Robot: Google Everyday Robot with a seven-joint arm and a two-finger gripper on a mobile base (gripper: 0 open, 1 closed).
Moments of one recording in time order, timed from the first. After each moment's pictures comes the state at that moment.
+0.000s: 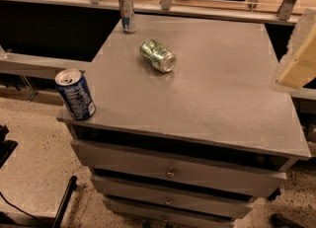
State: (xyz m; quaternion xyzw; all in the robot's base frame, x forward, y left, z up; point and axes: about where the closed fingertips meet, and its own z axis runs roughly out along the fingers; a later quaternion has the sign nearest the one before) arm 0.402 -0.167 1.092 -0.61 0.73 -0.13 0.28
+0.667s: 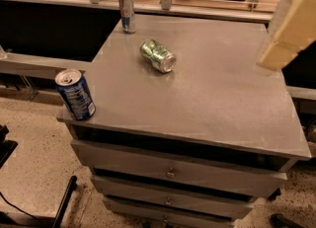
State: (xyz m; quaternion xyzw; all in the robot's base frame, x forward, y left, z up) arm 0.422 -0.150 1.101 -0.61 0.72 -0.12 0.30
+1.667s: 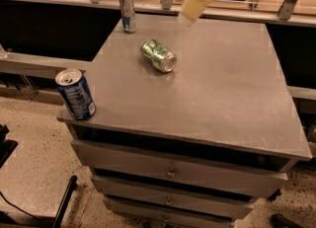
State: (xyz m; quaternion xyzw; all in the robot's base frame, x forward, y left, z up) arm 0.563 -0.092 1.080 -0.54 0.78 -0.01 0.30
